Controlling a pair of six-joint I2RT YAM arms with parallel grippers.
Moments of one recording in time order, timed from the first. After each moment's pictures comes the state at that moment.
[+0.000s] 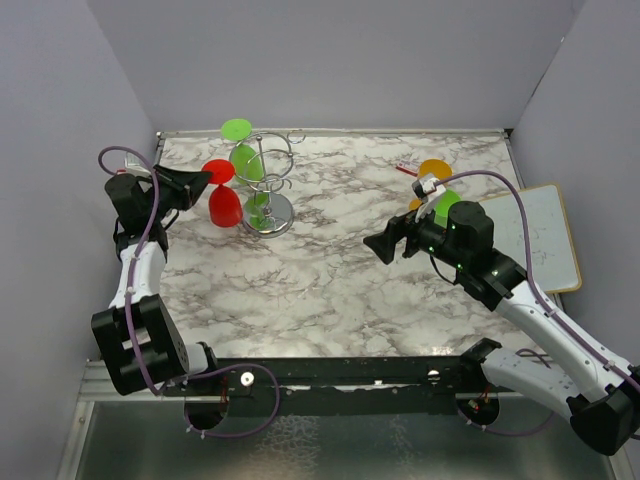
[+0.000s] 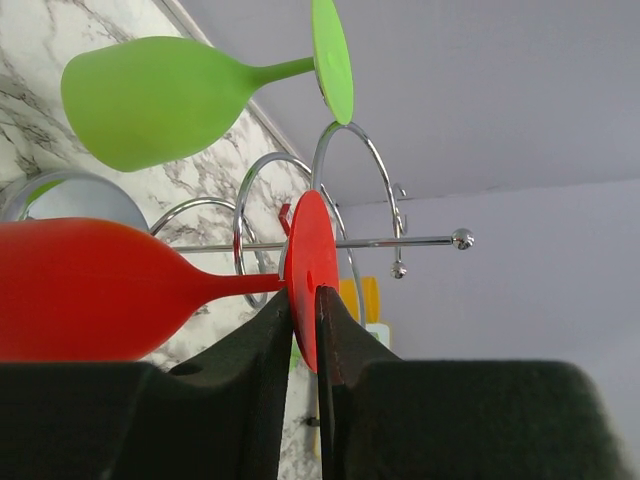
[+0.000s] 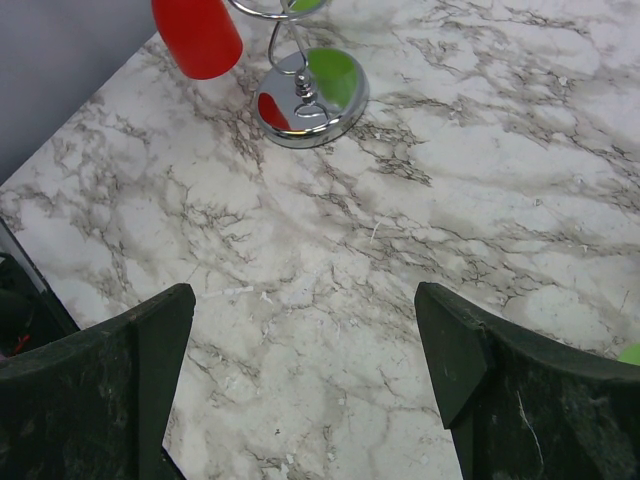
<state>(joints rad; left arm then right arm) 0.35 1.31 0.83 0.31 0.75 -1.18 0.58 0.92 0.81 -0.16 -0.22 0.19</state>
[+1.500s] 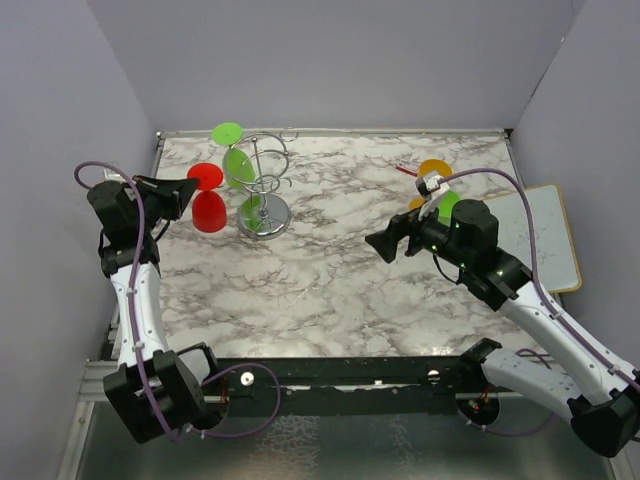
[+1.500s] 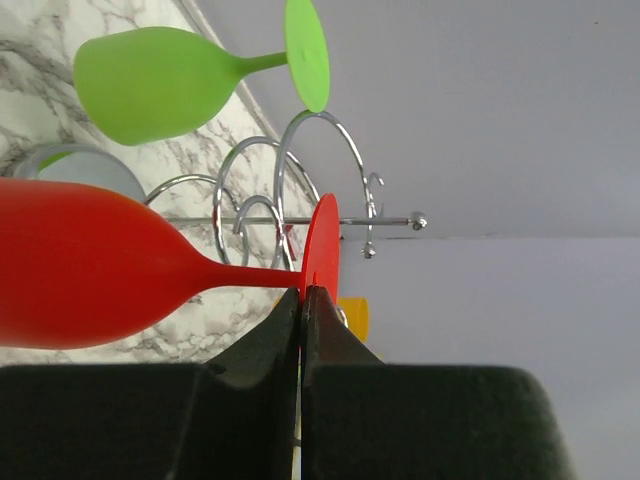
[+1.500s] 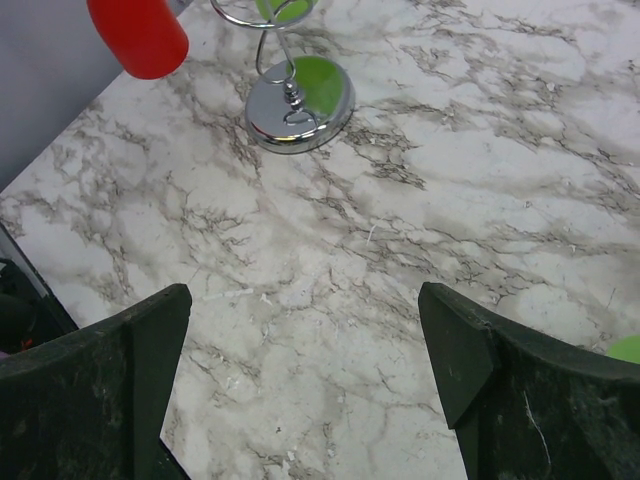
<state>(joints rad) 0.40 1.06 0.87 -0.04 0.66 -1.18 0.58 0.91 0.85 -0.20 -0.21 0.19</state>
